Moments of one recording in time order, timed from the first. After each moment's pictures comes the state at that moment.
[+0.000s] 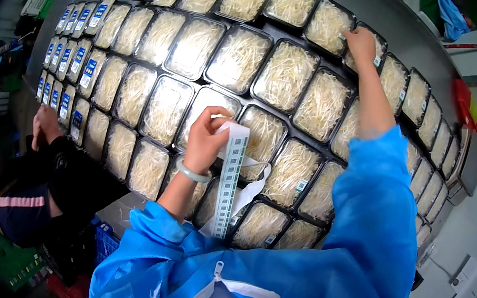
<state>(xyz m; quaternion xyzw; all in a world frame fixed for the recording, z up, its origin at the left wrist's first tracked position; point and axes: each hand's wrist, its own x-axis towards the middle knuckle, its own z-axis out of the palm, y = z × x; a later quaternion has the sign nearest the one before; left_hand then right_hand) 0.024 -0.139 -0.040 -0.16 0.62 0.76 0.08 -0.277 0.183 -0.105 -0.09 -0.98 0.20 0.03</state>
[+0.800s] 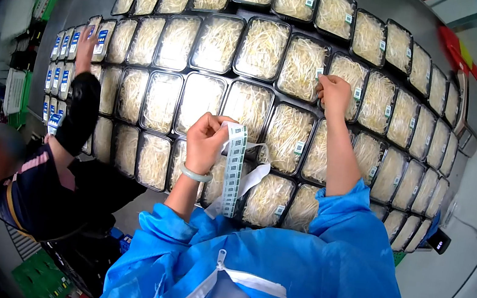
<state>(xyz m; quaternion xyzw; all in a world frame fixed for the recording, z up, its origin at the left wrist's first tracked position) 0.081 -0.116 -0.024 -0.09 0.66 0.74 0.09 -0.029 0.178 -0.107 -0.33 -0.76 0.56 -0.03</state>
